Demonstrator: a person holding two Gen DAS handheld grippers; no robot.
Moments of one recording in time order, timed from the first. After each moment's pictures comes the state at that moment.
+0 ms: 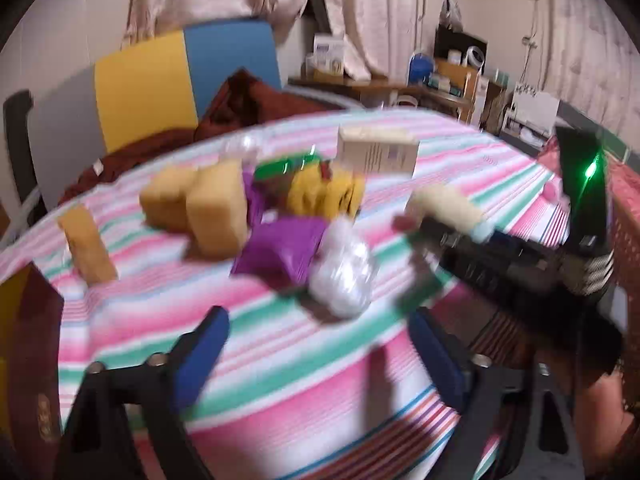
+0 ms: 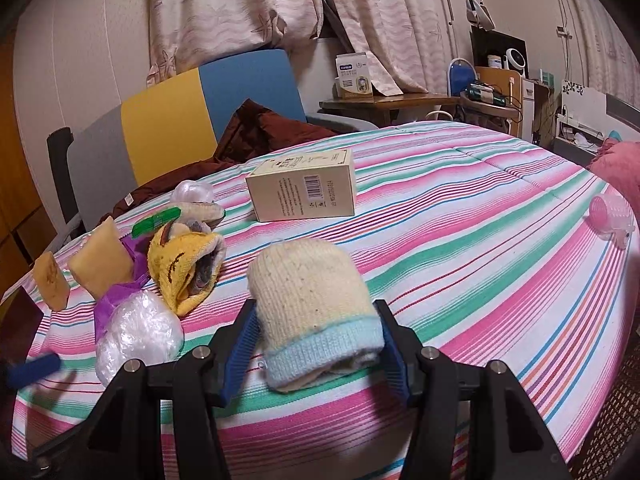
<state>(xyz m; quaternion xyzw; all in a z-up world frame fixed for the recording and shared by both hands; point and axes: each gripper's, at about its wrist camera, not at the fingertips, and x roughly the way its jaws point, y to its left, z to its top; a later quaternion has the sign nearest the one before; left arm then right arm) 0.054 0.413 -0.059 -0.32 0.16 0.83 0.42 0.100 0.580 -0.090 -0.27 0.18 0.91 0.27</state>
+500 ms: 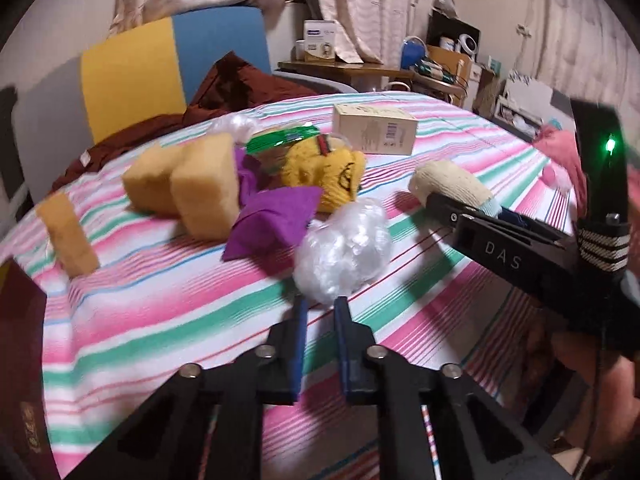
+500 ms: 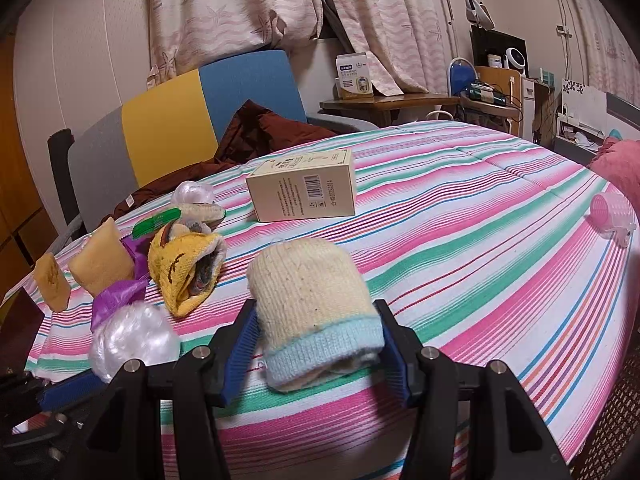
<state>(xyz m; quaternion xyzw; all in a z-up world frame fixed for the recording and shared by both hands) 0.040 0.411 -0.079 -0.36 0.16 0.81 0.43 0.101 0.580 -0.090 -0.27 0.18 0.91 0.27</state>
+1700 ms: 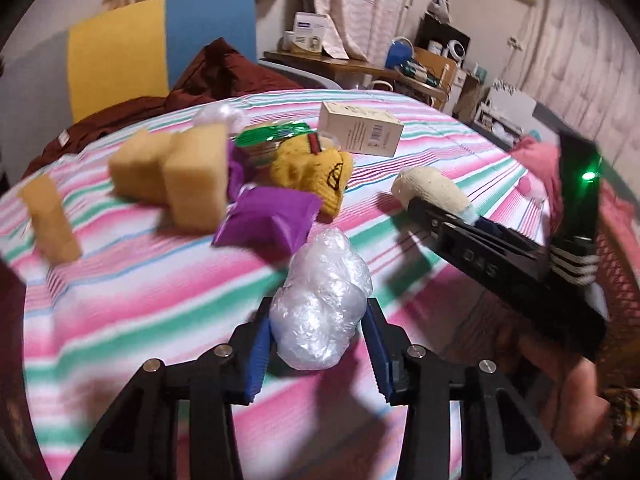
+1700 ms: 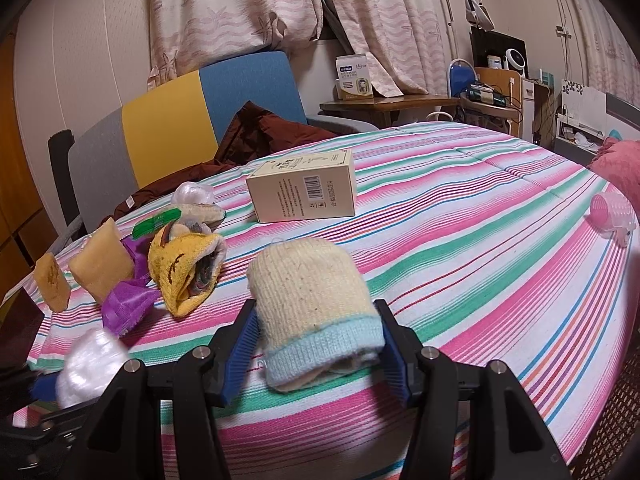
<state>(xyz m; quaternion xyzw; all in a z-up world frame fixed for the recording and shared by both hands) 0.033 0.393 -0.070 -0.39 0.13 0.78 0.47 0.101 0.579 -0.091 -0.27 0.18 0.91 0.27</state>
